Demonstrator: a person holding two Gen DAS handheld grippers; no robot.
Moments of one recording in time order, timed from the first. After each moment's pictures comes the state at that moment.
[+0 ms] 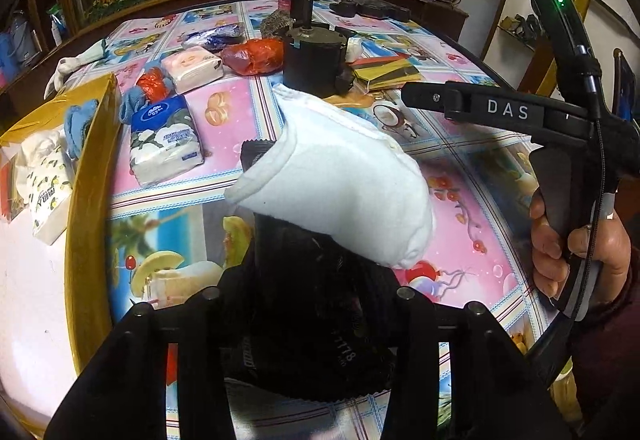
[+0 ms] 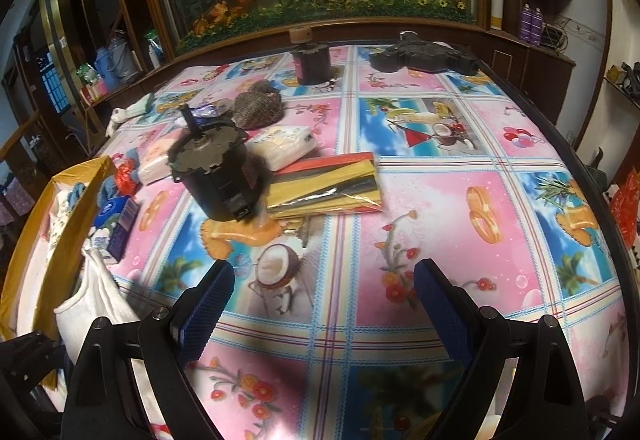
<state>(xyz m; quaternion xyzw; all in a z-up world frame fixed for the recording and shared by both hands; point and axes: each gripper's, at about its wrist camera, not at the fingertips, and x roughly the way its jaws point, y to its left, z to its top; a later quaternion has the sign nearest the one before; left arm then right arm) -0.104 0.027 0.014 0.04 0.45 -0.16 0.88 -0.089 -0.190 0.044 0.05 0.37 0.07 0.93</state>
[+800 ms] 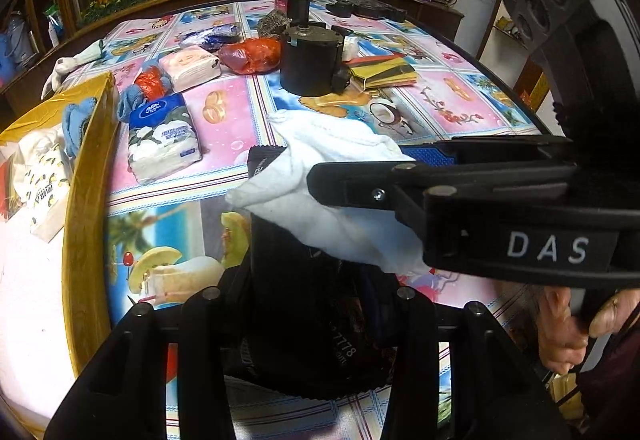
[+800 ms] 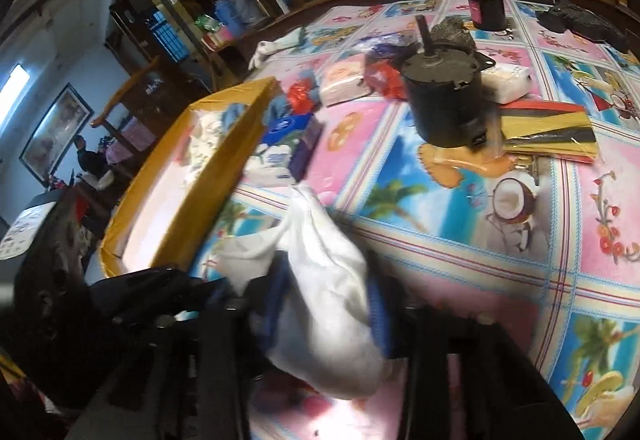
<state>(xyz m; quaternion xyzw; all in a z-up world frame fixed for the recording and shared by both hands) -0.107 0.029 0.013 0.03 0.44 -0.17 0.88 -0.113 -0.132 0.044 0.07 0.43 0.31 0.85</state>
